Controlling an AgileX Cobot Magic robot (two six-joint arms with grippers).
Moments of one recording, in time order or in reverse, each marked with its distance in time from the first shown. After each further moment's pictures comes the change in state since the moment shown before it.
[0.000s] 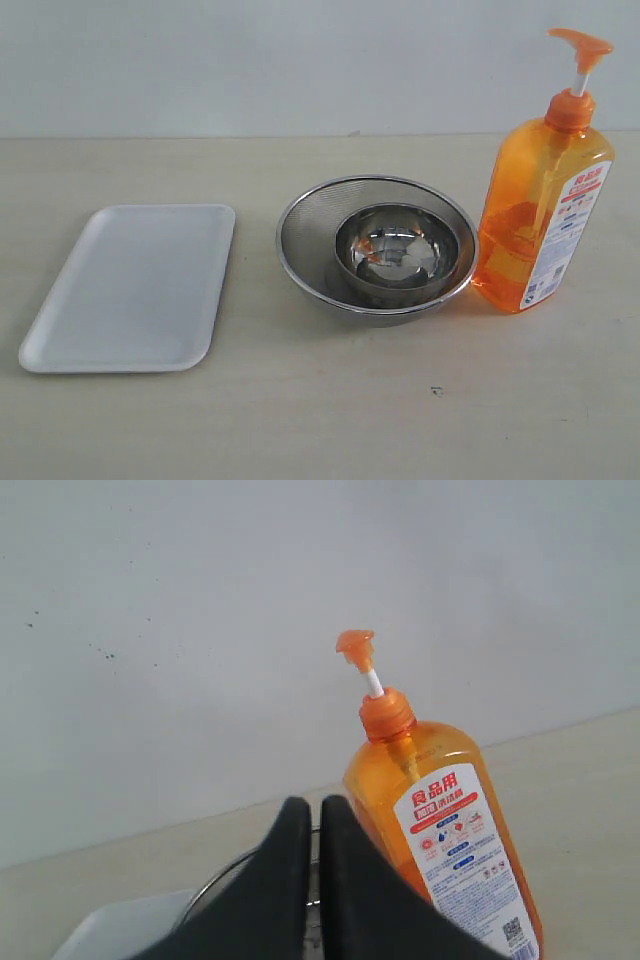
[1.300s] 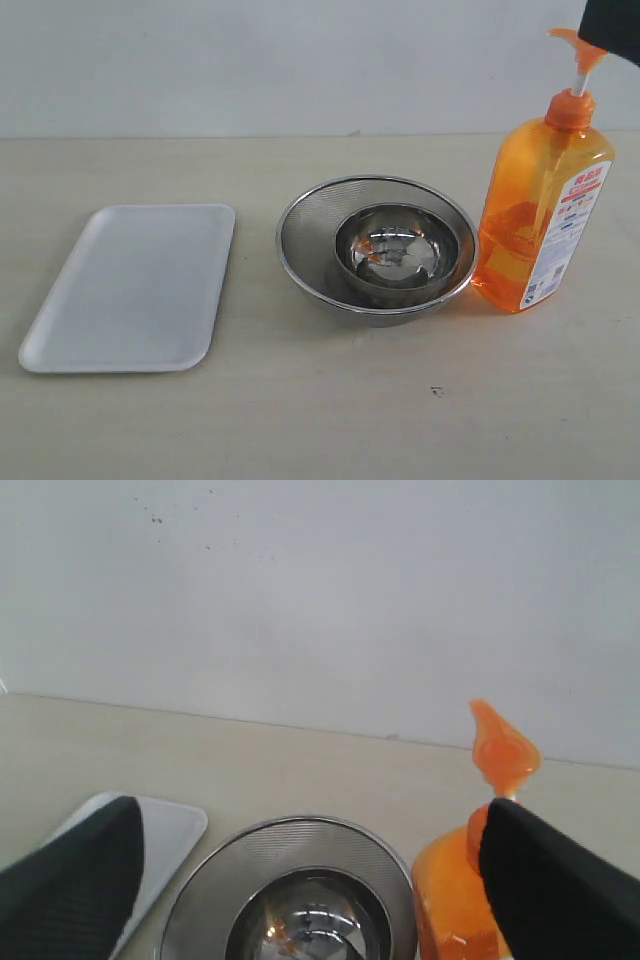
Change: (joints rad) left arm 0.000 0.000 0.000 0.000 -0.002 0.000; right arm 0.000 0.774 -0.490 0.547 0.137 -0.833
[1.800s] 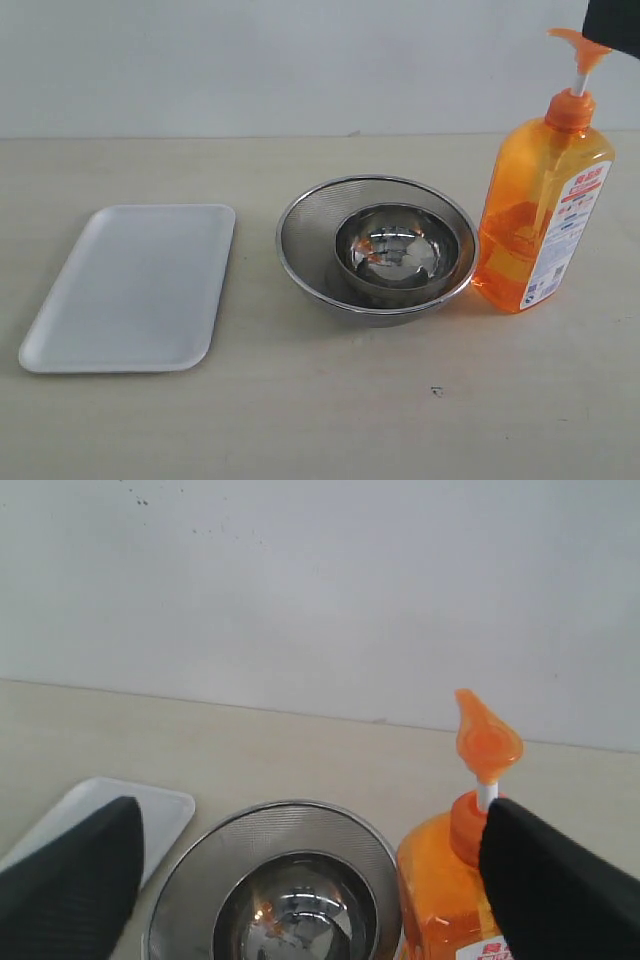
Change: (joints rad) left arm 0.000 0.000 0.000 0.000 0.000 0.000; right arm 0.000 0.013 -0.037 -0.157 0.022 0.153
